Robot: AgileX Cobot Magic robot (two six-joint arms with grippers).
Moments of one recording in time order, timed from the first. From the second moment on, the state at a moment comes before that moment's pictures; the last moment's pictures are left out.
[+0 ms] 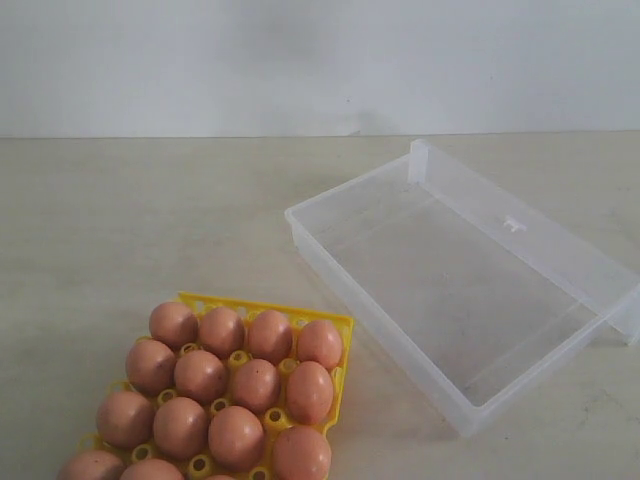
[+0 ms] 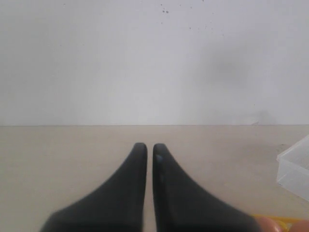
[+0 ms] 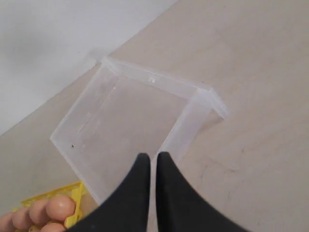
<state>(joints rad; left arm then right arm) -0.05 0.00 0.00 -0.14 0.08 0.13 0.21 0.01 -0.46 -0.27 0.99 0.91</state>
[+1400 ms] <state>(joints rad) -0.05 0.00 0.00 -0.14 0.08 0.13 0.13 0.00 0.00 -0.03 0.38 0.15</state>
